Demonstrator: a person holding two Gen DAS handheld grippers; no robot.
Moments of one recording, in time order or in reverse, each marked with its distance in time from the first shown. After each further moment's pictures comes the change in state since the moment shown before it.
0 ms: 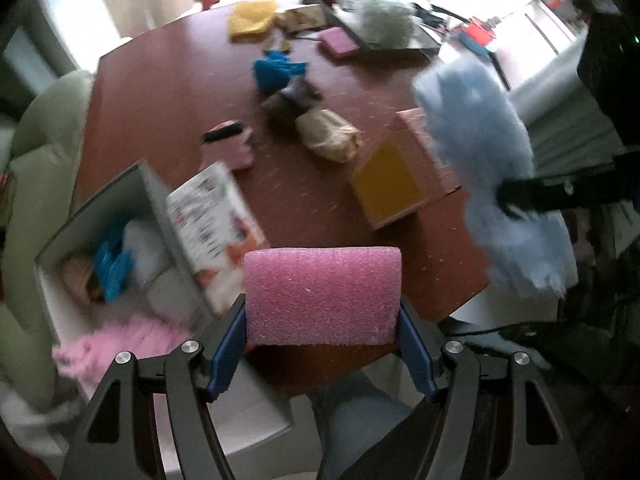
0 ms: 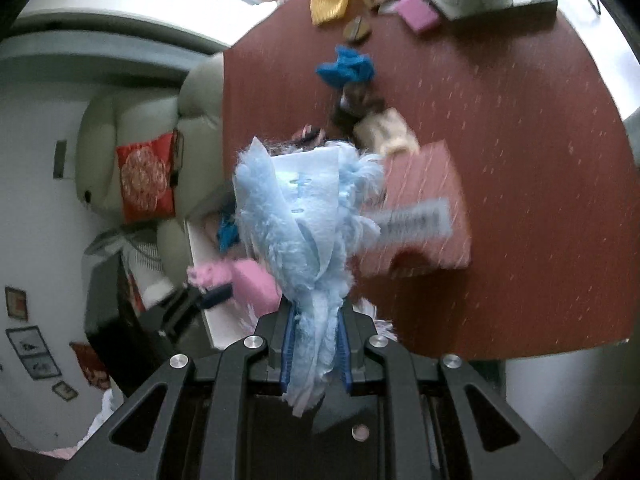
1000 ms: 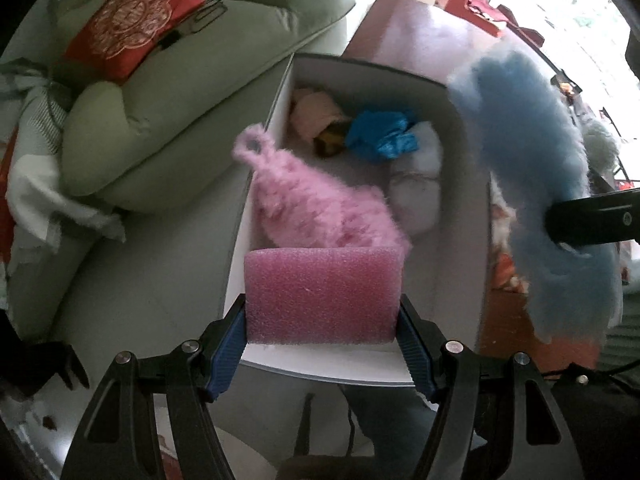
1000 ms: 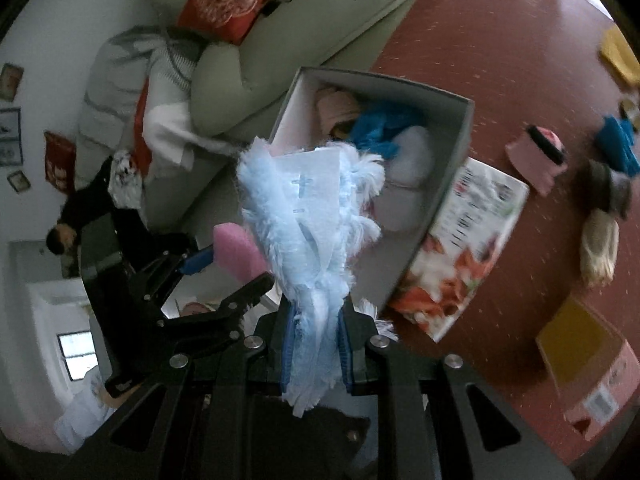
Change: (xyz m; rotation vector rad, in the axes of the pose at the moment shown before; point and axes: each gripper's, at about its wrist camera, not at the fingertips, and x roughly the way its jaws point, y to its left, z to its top) left arm -0.023 0.149 -0.148 -0.693 -0.071 0.274; right arm 0.163 0.204 -0.011 -0.629 0.410 -0.092
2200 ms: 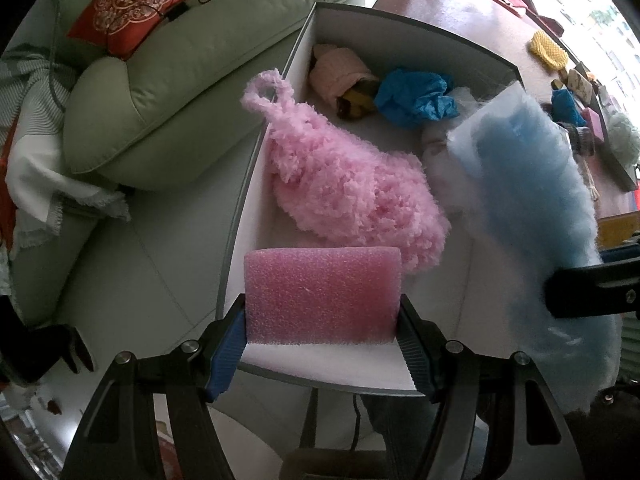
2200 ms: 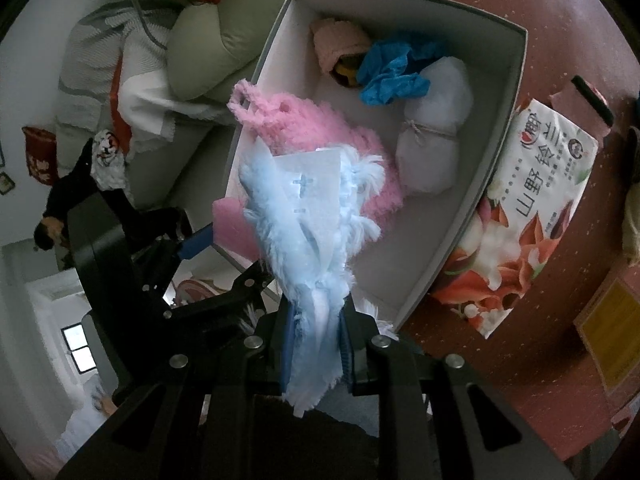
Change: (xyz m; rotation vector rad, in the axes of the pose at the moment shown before) left arm 0.039 0.011 -0.005 -0.023 0.079 0.037; right arm 0.075 0.011 0.006 0.055 0.150 -0.028
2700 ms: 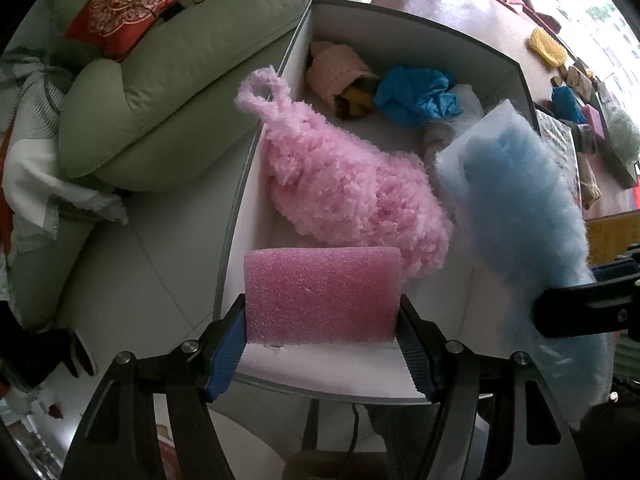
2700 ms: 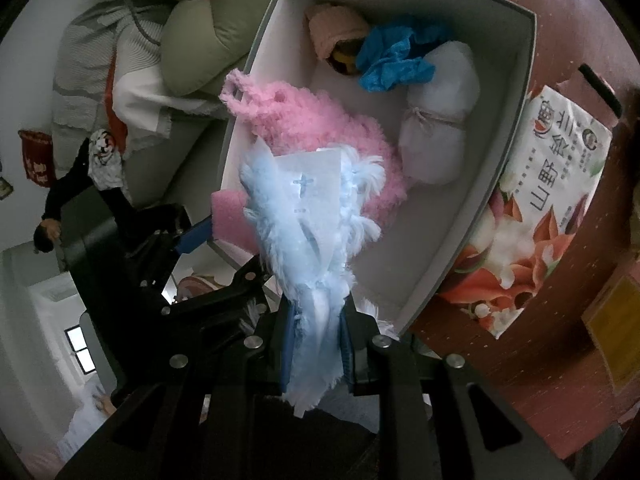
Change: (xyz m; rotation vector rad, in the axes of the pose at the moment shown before) left arm 0.004 0.003 0.002 0.014 0.003 -0.006; right arm 0.013 -0.003 0.002 0.031 0.033 0.013
